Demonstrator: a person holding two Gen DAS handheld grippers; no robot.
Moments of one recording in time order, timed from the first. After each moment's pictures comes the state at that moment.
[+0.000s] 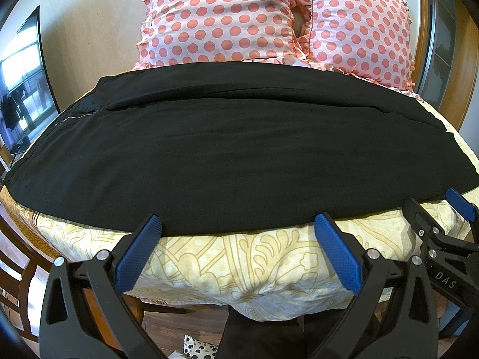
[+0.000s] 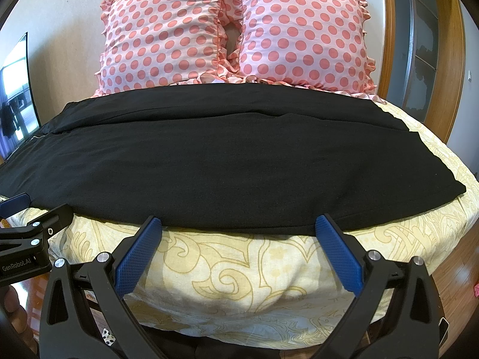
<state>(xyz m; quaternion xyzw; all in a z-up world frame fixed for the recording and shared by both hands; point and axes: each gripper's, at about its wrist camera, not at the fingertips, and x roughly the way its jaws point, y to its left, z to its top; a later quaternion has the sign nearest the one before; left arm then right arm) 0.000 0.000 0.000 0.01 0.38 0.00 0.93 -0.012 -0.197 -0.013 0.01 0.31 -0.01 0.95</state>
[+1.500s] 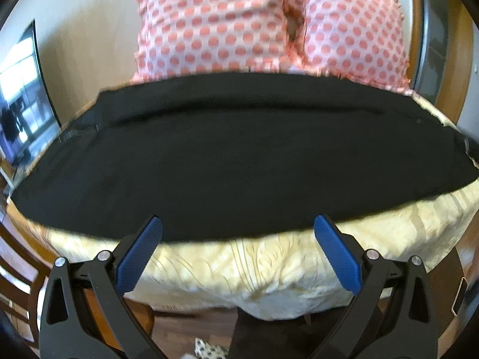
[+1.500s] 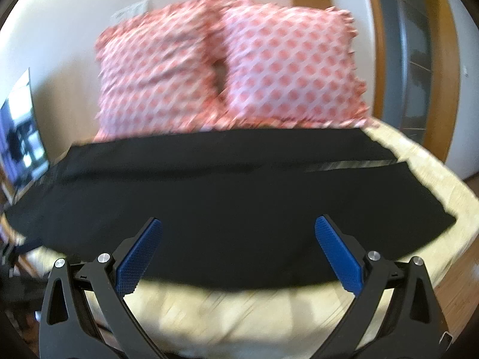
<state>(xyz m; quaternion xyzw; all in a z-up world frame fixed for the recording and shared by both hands) -0.005 0.003 0.022 0.04 0.35 -0.01 0.93 0.017 -0.273 0.060 0.07 0.25 0.00 0.97</state>
